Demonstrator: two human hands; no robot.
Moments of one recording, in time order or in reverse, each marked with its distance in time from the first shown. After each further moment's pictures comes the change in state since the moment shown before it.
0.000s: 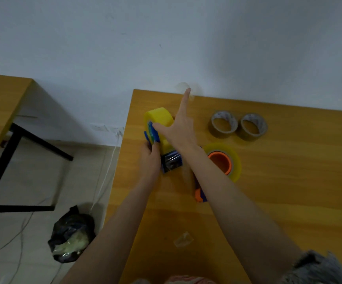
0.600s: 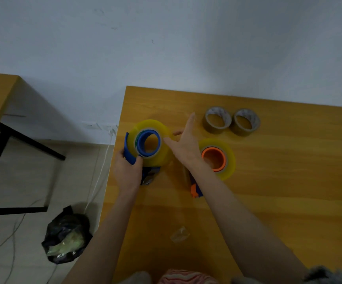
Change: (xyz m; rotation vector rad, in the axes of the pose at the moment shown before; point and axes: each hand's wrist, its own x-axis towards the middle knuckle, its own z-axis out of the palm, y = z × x) left_hand -0.018 -0.016 -0.041 0.203 0.215 0.112; right_hand -0.032 0.035 -0.007 0.137 -0.122 0.261
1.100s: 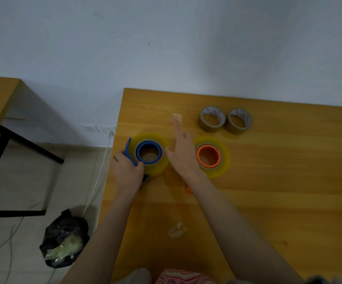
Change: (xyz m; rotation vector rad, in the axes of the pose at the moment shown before) left_hand -0.015 0.003 -0.007 0.269 -0.043 0.059; right_hand -0.035 0.007 0.000 -0.347 0.064 -0.208
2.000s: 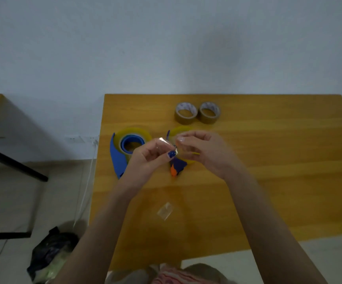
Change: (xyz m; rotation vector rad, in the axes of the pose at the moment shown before) left_hand -0.099 0.063 -0.049 -0.657 -0.753 0.519; right_hand -0.115 -0.007 -0.114 0.854 -0.128 0.182
